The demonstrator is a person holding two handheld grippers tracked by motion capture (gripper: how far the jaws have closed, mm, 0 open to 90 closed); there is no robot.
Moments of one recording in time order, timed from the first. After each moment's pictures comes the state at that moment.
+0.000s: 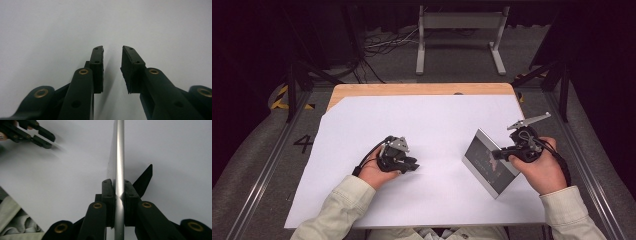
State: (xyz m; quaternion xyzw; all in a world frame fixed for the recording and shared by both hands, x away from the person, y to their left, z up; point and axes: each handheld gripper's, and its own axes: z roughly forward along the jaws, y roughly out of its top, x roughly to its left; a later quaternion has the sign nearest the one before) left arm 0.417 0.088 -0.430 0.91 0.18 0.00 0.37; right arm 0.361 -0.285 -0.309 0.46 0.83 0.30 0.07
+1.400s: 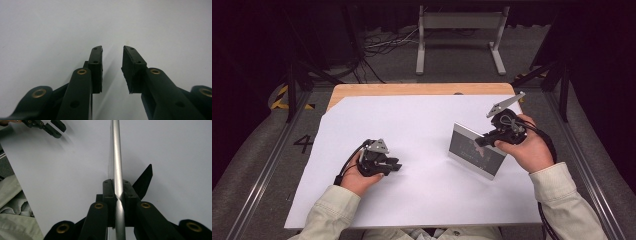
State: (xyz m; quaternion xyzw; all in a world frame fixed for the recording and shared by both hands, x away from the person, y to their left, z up) left arm 0.399 0.143 -0.429 0.89 0.26 0.04 0.38; right arm 0.404 -0.245 -0.285 0.30 0.91 0.29 0.06
